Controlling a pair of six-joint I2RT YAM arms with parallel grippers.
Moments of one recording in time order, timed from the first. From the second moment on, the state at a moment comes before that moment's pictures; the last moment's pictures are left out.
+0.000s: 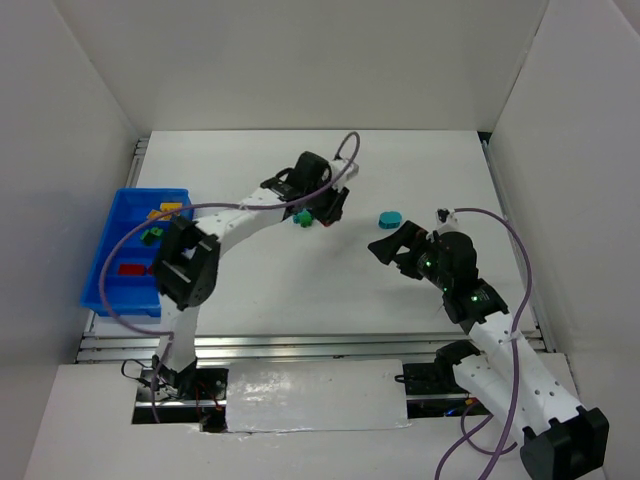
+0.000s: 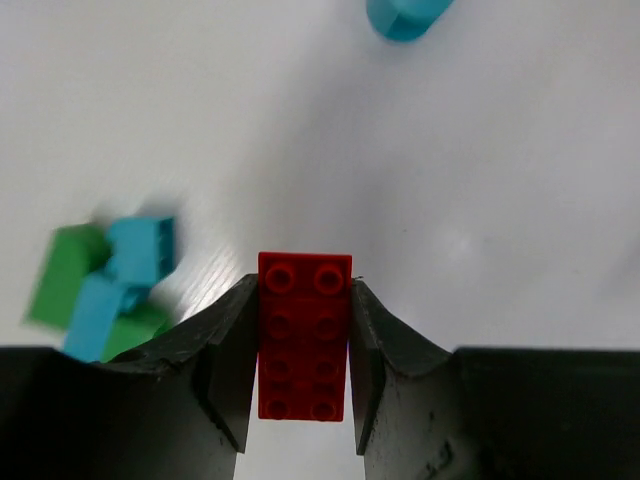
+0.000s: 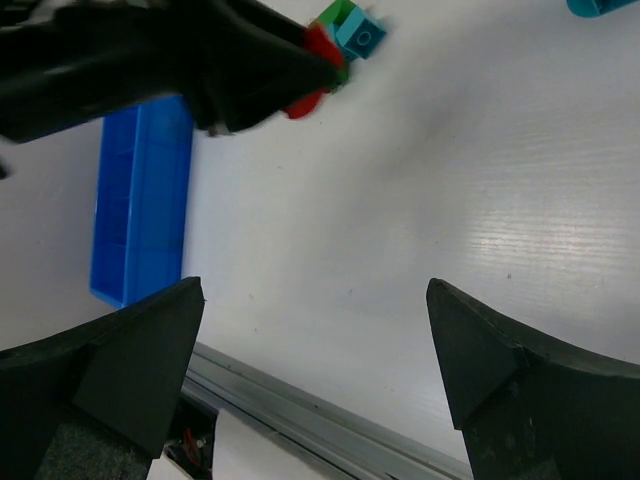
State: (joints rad) left arm -0.61 2.13 1.71 -0.40 0.27 0.13; right arm 0.32 0.70 0.54 -0.22 -0.17 0.81
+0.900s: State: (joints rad) left arm 0.24 1.49 1.20 -0.74 -0.58 -1.04; right arm 0.32 0.78 0.53 -0.16 -0.29 0.80
